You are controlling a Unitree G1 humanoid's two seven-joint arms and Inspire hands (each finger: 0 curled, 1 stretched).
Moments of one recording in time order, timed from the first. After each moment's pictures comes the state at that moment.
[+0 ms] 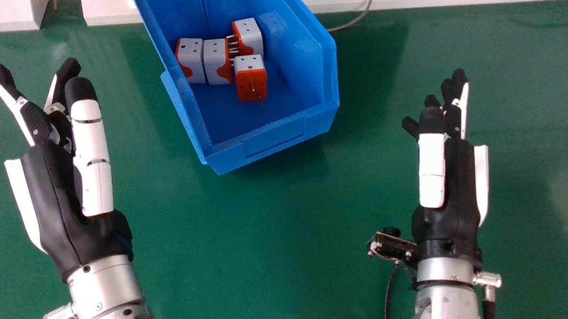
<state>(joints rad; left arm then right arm) 0.24 -0.05 -0.01 -0.41 -0.02 -0.19 0.34 0.07 0.07 0.23 0.07 -0.05 -0.36 -0.41</state>
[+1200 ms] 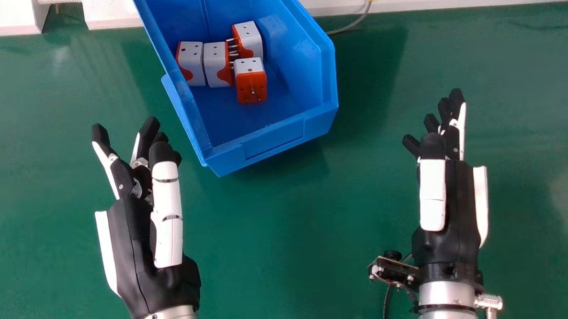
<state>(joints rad) 0.35 -0.04 -0.25 -0.17 -0.13 -0.47 0.35 0.13 0.07 0.24 0.13 -0.05 -0.46 -0.38</state>
